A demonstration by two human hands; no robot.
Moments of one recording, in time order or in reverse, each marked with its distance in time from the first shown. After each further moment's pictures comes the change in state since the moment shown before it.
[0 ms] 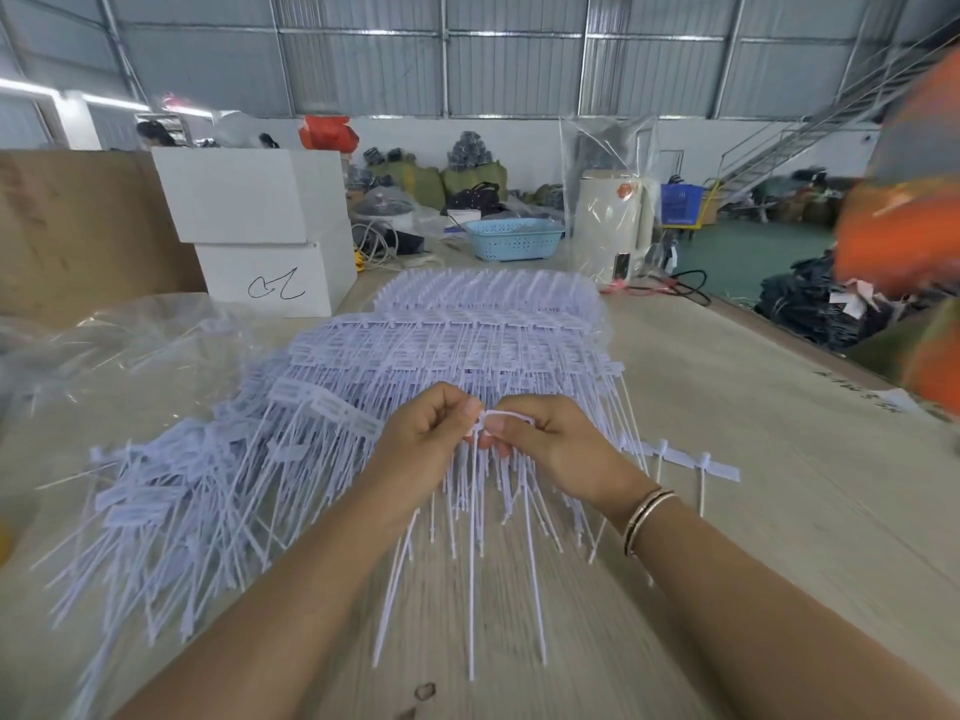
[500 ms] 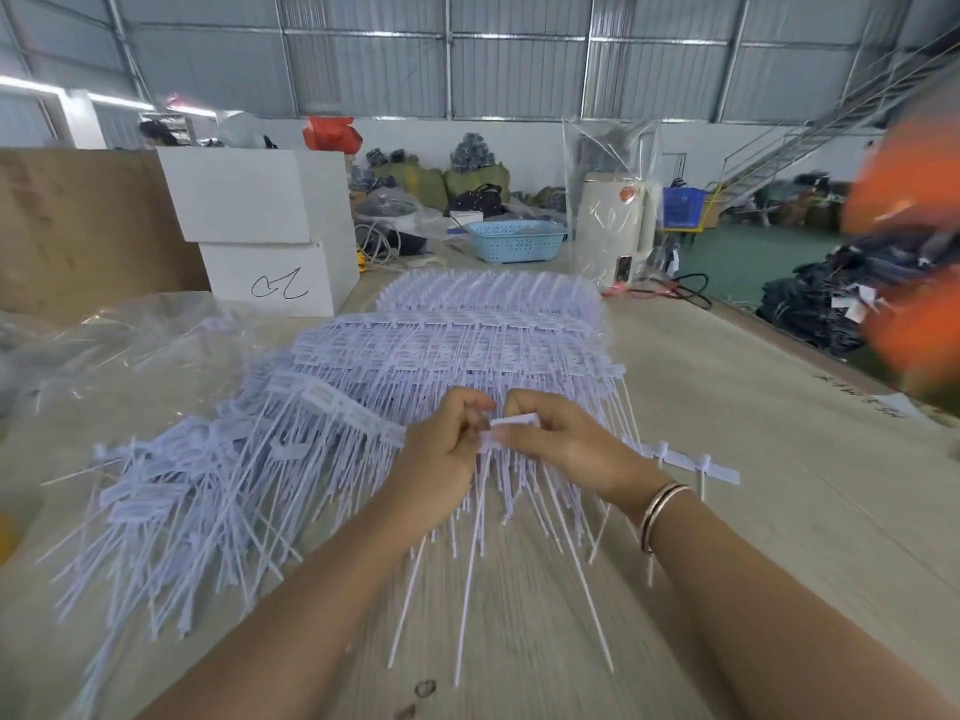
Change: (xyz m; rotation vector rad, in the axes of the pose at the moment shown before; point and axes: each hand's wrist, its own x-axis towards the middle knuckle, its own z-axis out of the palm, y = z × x) left_hand 0.004 -0.013 0.008 0.300 -0.072 0.102; right_hand 0.001 -0.001 -0.010 0.023 -0.100 0.067
